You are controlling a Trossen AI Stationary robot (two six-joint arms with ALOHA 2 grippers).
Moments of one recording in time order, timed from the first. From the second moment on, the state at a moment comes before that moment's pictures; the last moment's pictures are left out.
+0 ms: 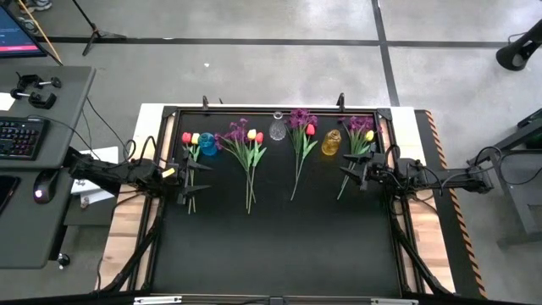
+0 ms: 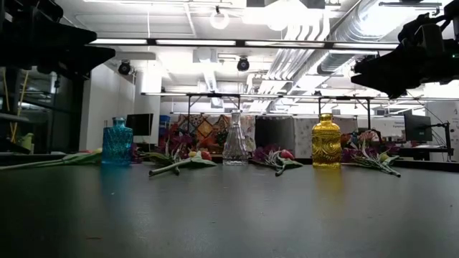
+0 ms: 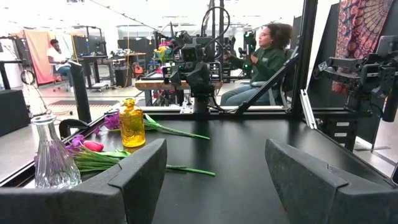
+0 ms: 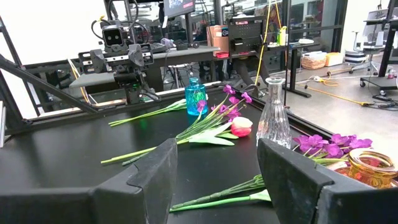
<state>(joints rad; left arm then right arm) -0.20 0.01 0.01 0.06 -0.22 0.04 0.05 0.05 0.03 0.00 0.36 0.10</state>
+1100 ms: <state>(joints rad) -0.20 0.01 0.01 0.06 -0.22 0.17 0.05 0.05 0.03 0.00 0.36 0.10</state>
